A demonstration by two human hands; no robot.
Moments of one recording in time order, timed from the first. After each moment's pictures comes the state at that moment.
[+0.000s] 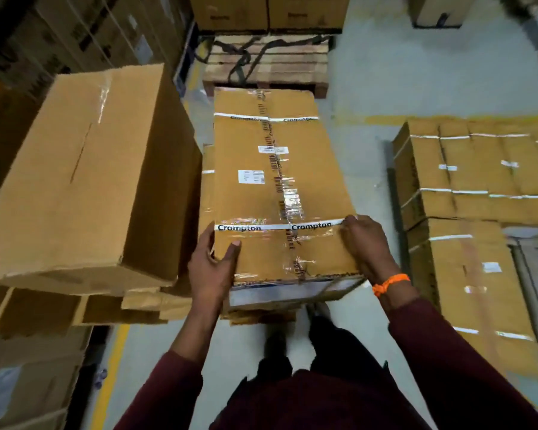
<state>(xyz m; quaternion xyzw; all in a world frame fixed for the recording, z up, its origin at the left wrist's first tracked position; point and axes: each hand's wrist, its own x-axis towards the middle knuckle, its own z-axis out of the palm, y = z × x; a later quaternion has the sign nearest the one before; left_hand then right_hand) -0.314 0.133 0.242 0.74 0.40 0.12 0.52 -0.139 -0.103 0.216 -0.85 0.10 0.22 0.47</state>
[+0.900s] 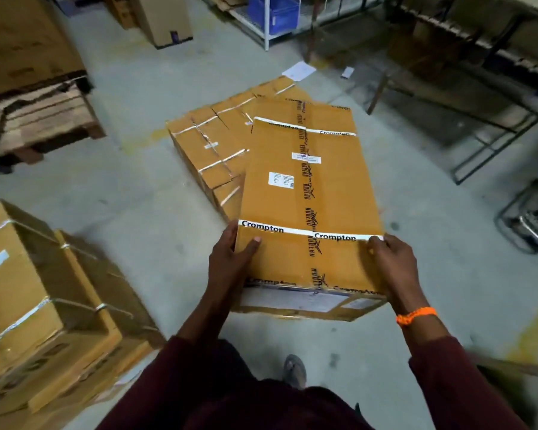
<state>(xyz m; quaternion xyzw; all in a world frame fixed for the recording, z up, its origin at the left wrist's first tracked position) -0.302 -0.463 0.250 0.80 0.04 -0.13 0.59 -0.381 -0.747 0.241 -0.80 0.39 -0.05 0.45</state>
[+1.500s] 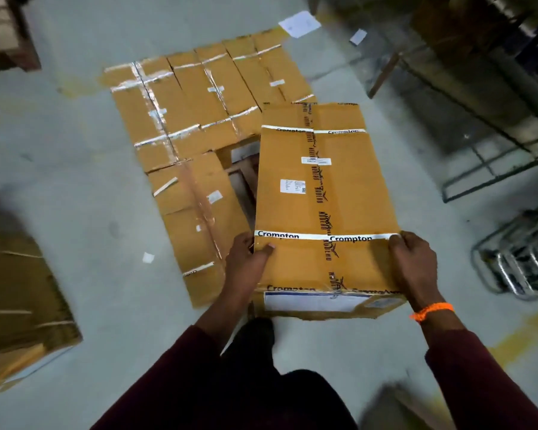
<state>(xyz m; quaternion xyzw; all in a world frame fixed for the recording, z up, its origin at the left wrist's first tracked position) -0.154 -0.780 0.128 0.73 0.22 -0.21 0.61 -0.199 -1.070 0.168 -0.87 0.37 0.00 0.32</state>
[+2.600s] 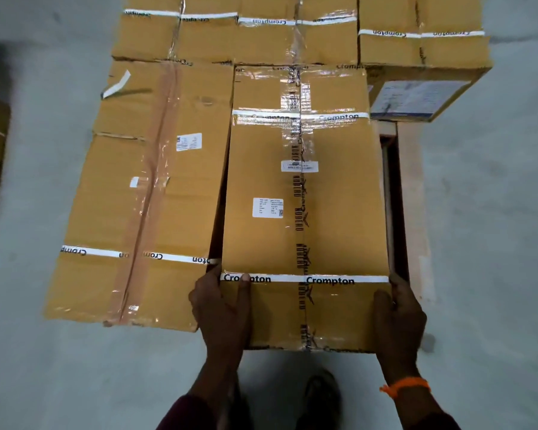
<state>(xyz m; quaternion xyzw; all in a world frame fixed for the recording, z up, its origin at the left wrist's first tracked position) -0.092 -0.965 -0.337 0.81 0.45 0.08 0.36 -0.013 -1.196 -0.328 -0.90 0.17 0.05 0.41</state>
